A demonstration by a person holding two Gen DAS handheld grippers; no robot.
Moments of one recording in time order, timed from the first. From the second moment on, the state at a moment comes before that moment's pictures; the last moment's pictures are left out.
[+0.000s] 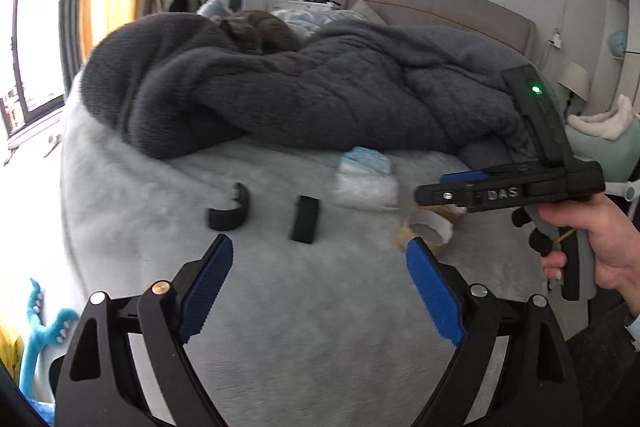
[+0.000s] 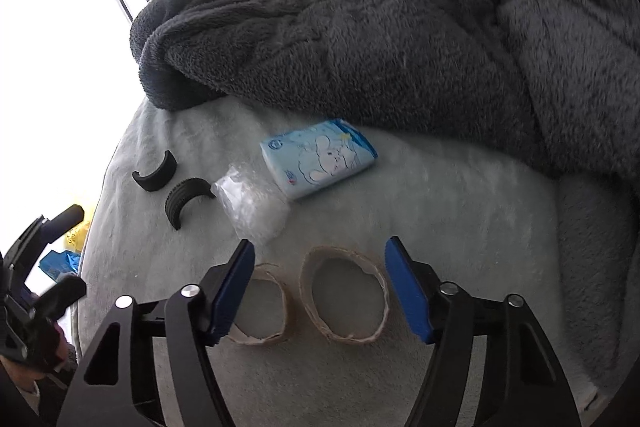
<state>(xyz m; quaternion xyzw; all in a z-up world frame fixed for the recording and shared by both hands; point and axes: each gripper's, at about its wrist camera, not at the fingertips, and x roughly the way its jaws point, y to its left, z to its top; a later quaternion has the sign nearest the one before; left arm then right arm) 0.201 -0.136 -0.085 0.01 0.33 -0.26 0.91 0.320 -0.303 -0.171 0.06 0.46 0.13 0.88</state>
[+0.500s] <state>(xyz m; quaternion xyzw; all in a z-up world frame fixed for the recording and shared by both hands) 0.200 -0.197 -0.103 0.03 0.34 -0.33 0.88 0.324 -0.323 -0.192 0.08 0.47 0.15 0.86</state>
